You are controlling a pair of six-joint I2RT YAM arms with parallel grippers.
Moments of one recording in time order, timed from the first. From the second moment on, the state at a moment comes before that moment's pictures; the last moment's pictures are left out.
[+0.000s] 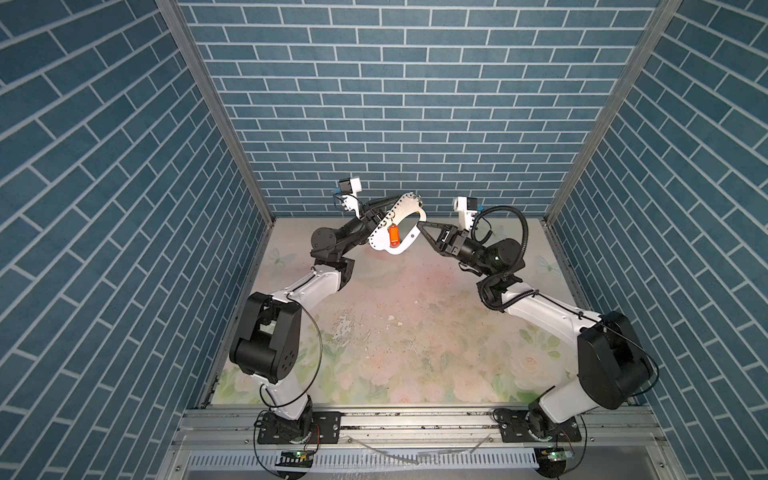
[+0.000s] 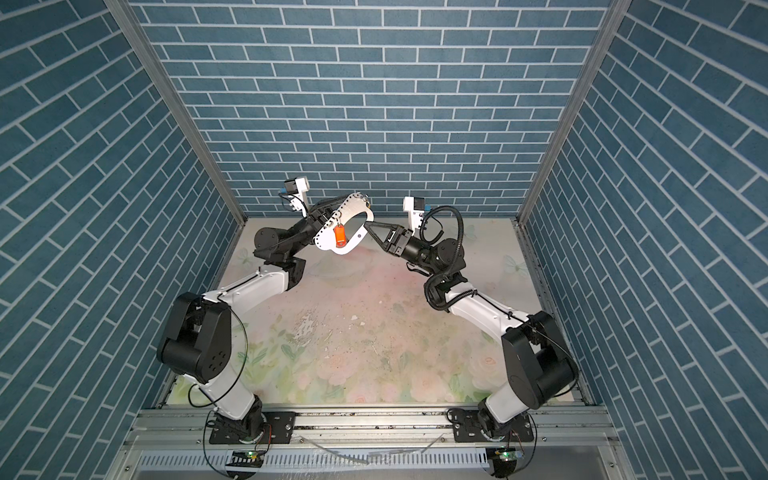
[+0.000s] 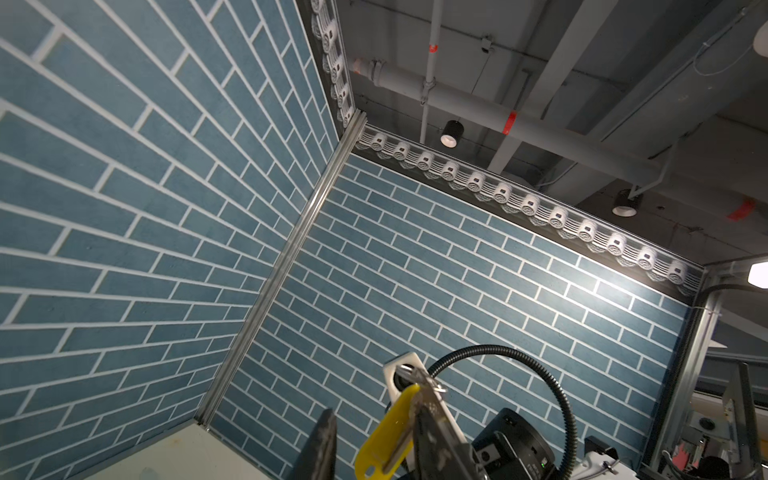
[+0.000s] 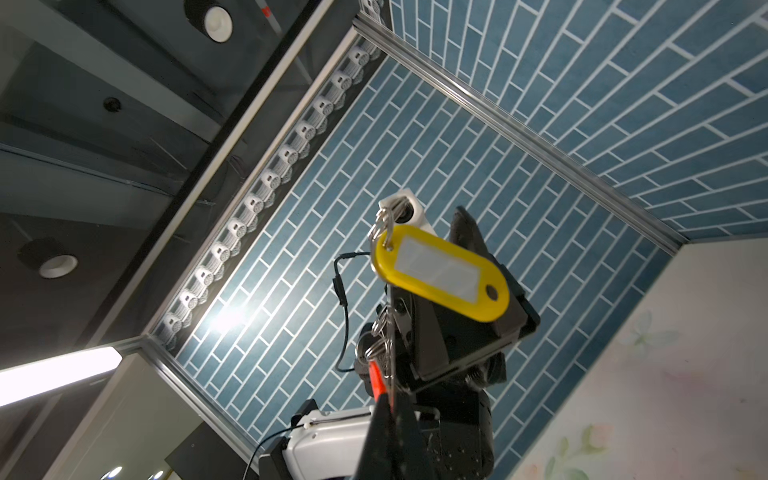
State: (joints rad) left arm -0.31 1.70 1.13 1.30 0.72 -1.08; right arm 0.59 1.51 1.00 0.98 -0.68 1.28
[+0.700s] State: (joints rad) left arm -0.13 1.62 0.77 1.29 0.51 -1.07; right arm 0.61 1.49 1.50 -1.07 -0.11 0.37
